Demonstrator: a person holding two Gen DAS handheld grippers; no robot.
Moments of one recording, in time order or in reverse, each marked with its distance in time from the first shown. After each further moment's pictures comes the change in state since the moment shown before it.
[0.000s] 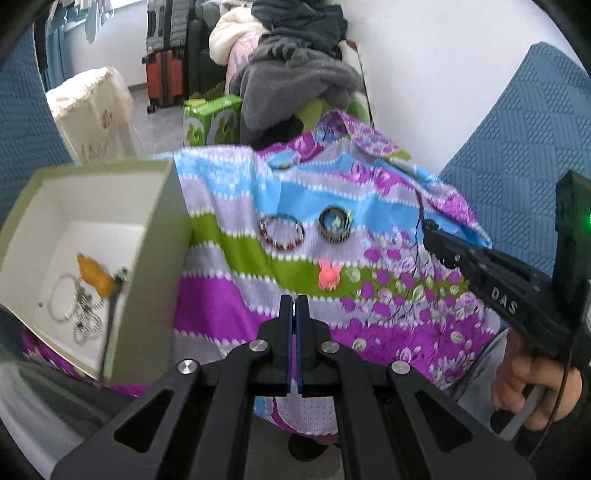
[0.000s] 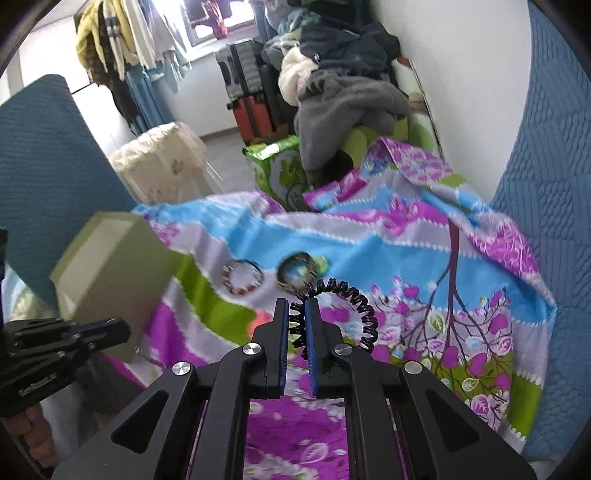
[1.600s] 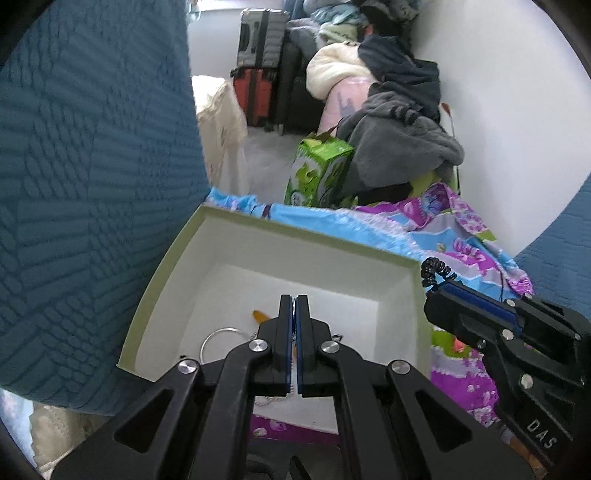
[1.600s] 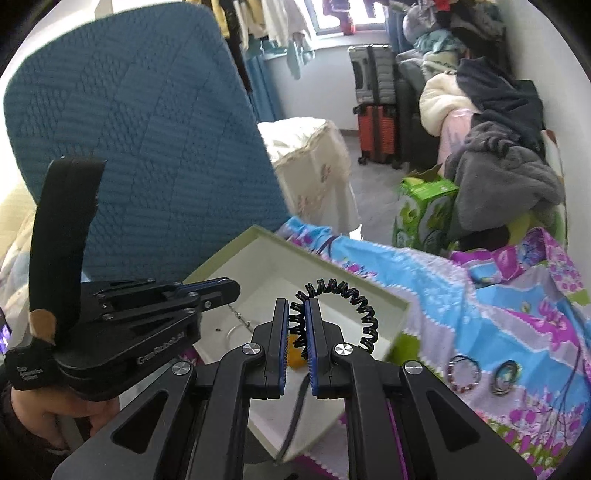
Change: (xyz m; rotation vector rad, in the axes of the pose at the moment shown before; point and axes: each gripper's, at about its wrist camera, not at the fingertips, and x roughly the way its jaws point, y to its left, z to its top) left arm -0.049 0.195 0.034 -0.172 -0.100 0.162; right arm 0.044 0.251 0.064 -0.272 0.025 0.264
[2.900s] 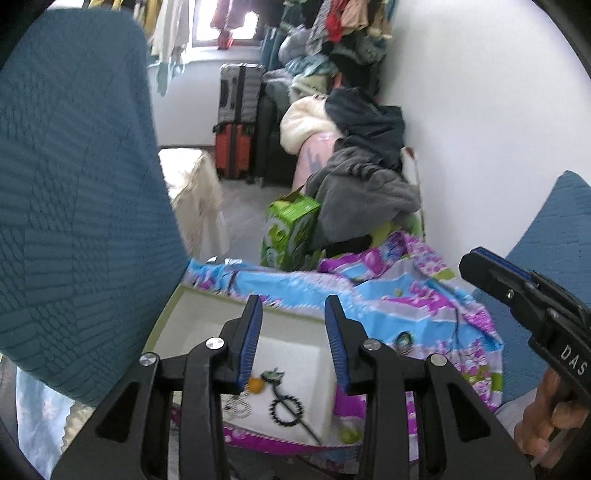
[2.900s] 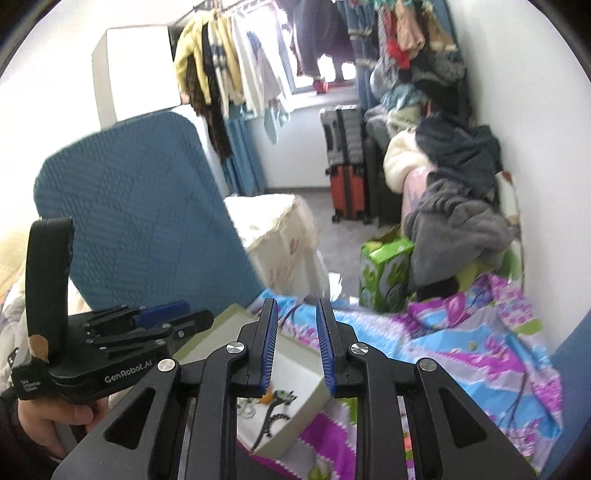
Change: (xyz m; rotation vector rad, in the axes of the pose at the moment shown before) left arm -0.106 -0.075 0.041 0.063 -0.192 -0.045; right arm -0.141 -0.040 0.045 0.043 -0.243 -0.079
